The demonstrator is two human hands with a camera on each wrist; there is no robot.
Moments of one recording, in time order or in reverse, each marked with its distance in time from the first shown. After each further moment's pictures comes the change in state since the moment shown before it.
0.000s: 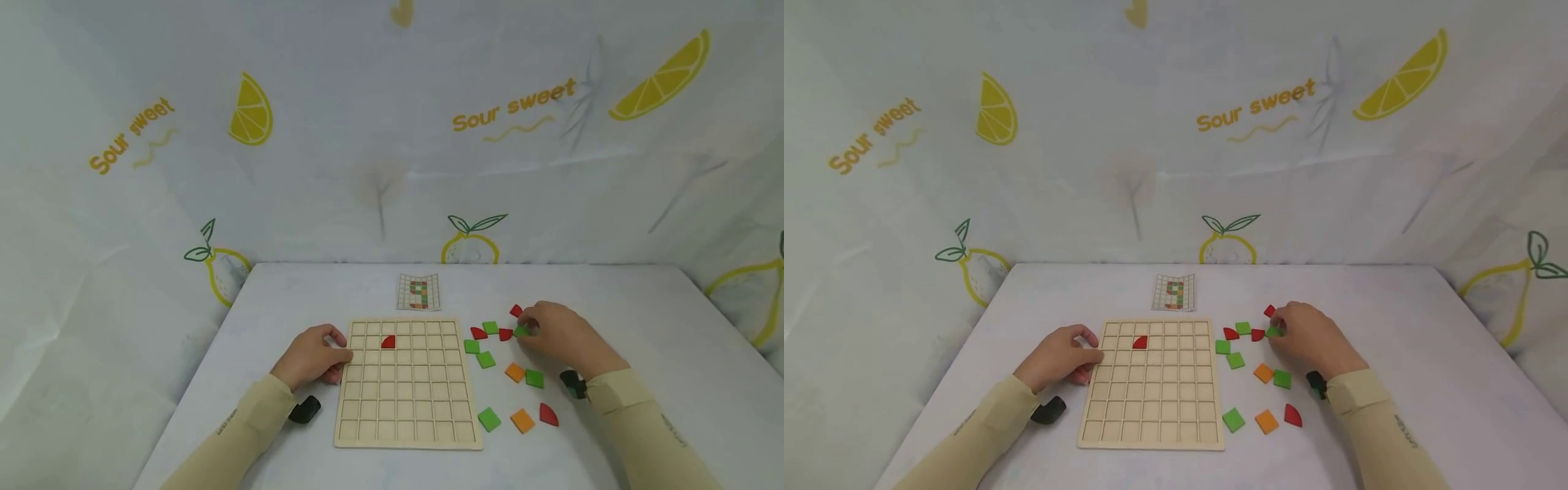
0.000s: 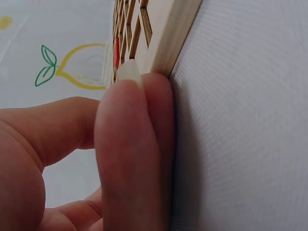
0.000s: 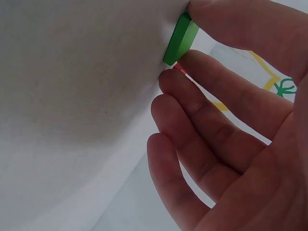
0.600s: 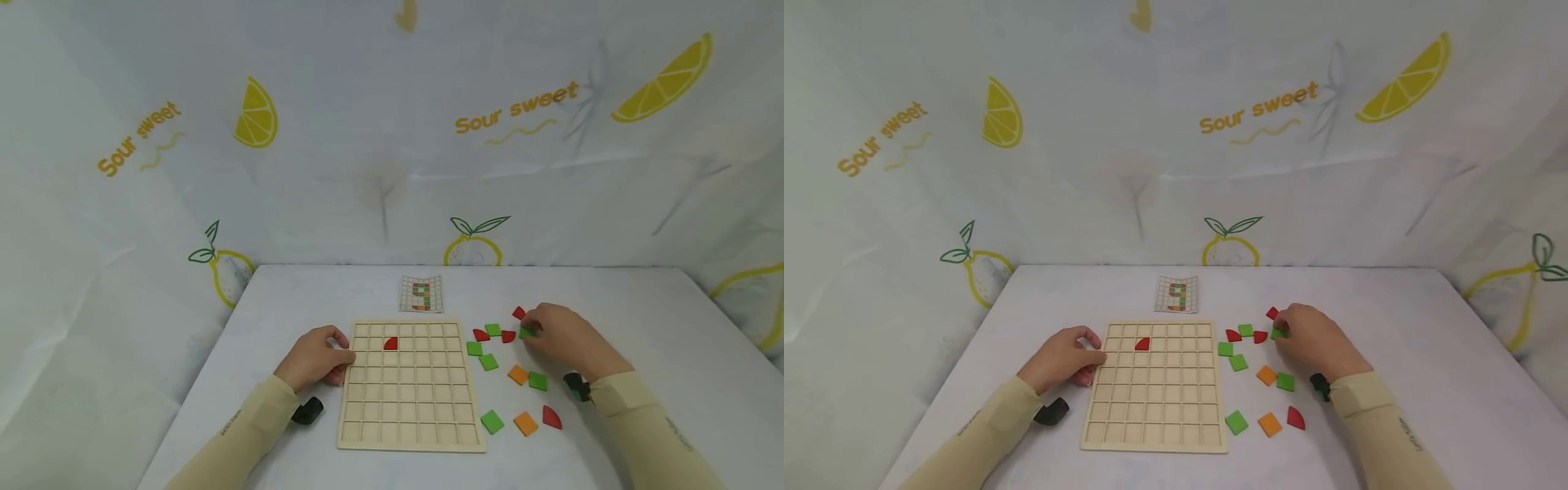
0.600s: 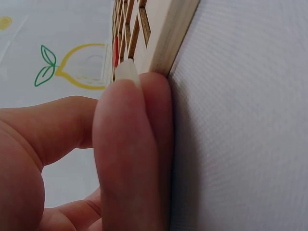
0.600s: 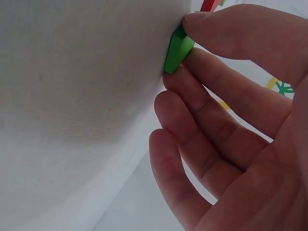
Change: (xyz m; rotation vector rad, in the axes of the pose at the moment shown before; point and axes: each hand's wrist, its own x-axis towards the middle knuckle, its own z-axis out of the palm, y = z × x) left_hand -0.003 0.001 0.002 0.000 0.009 0.021; right_hand 0.003 0.003 0.001 -0.015 -0.008 -0.001
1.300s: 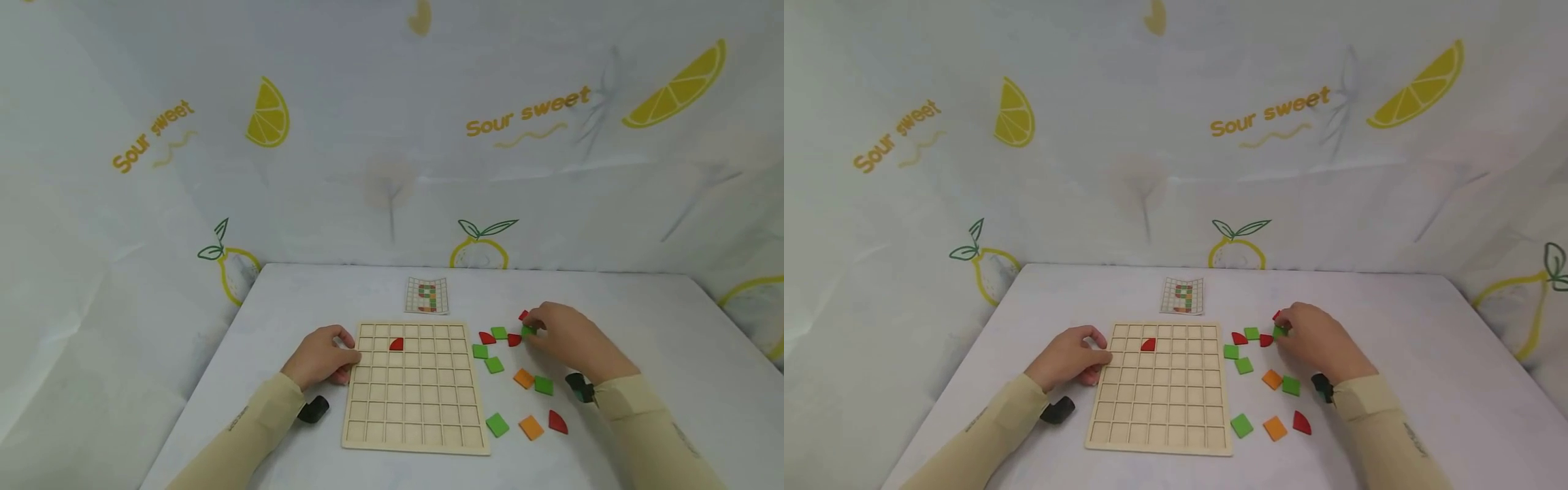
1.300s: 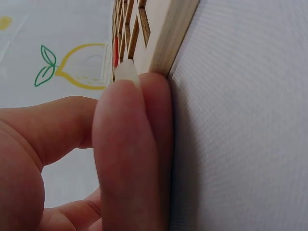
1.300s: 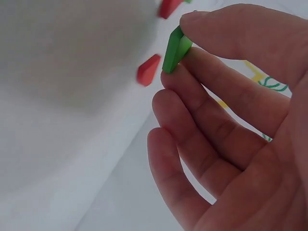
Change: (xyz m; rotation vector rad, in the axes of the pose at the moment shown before) left_hand 0.003 -0.003 -0.001 -0.004 -0.002 0.003; right_hand 0.002 -0.015 -0.007 -0.004 0.009 0.005
